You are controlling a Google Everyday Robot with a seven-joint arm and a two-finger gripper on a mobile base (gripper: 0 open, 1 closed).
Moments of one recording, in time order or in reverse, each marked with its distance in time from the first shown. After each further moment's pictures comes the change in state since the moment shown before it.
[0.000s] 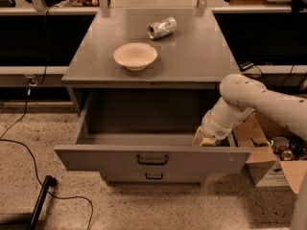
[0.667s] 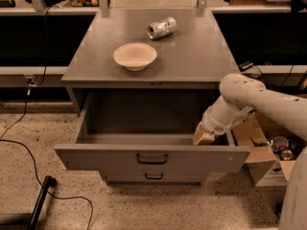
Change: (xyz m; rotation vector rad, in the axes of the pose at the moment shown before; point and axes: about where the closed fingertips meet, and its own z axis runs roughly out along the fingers) arm 0.010 -0.031 0.008 0.067 0.022 0.025
